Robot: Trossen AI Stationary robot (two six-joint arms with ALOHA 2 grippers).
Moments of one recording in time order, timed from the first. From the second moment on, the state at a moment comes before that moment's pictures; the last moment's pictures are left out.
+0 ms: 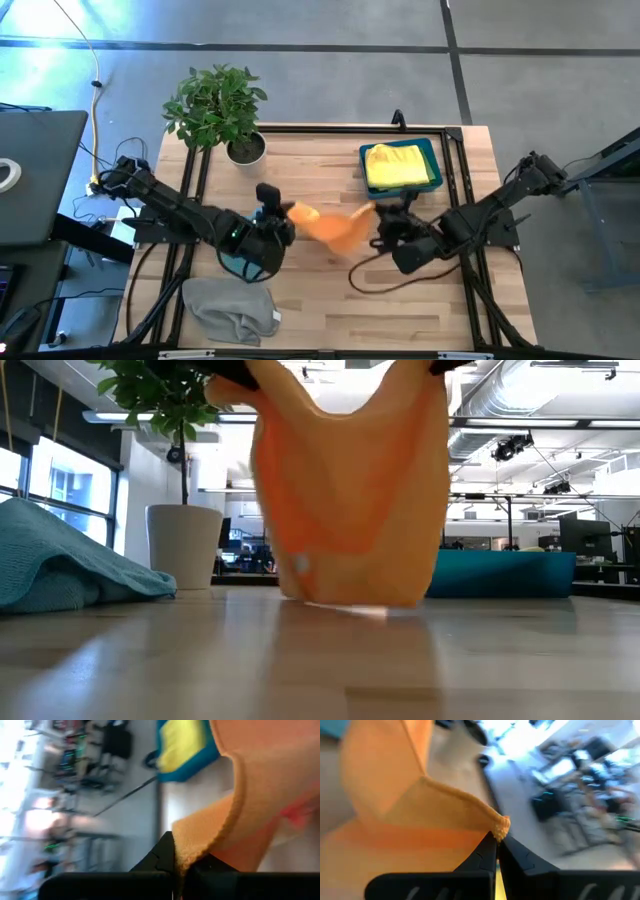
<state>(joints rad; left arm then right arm) -0.34 1.52 1.29 -0.85 -1.06 0.13 0.52 1.38 1.20 -0.83 1.08 0.17</state>
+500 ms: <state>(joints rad) -0.15 1.52 1.45 -1.02 -0.98 0.08 0.36 1.37 1.35 -0.99 0.91 0.24</state>
